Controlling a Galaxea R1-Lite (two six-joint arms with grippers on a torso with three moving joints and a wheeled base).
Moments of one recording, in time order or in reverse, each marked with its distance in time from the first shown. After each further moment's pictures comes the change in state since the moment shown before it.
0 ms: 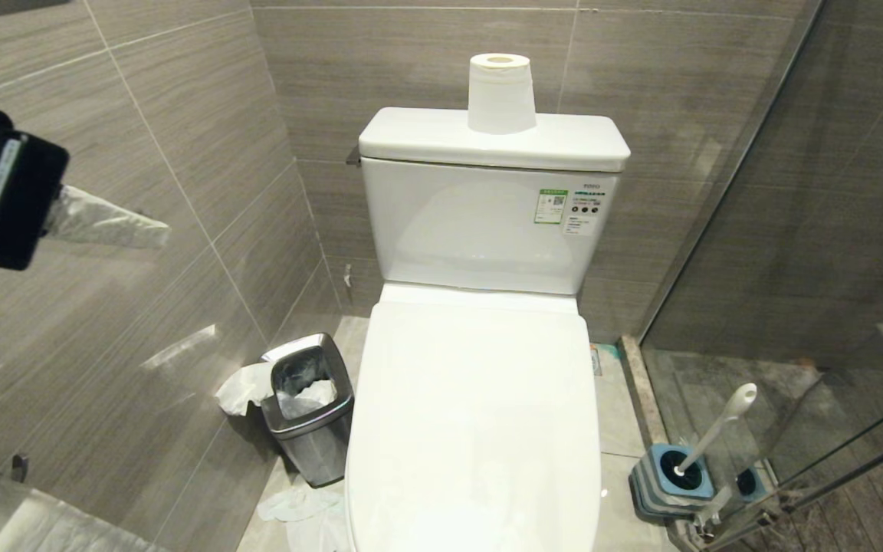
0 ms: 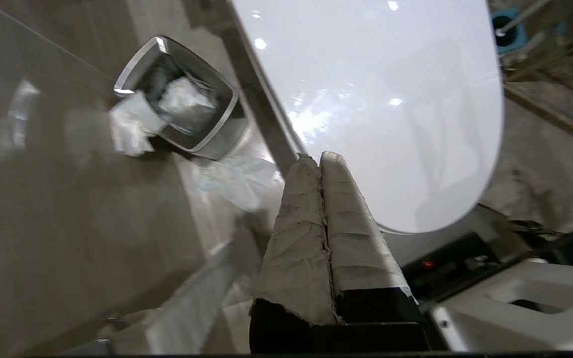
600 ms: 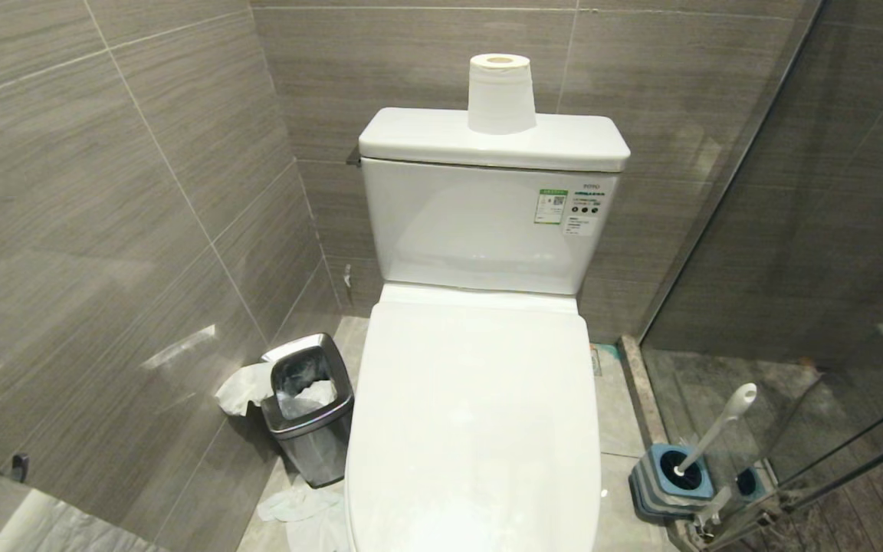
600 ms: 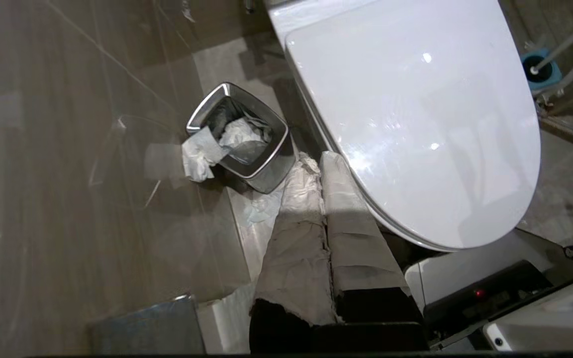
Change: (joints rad) left arm 0.100 -0.176 0.000 -0.002 0.001 0.117; right arm 0.000 0.000 0.000 0.000 0.000 0.000
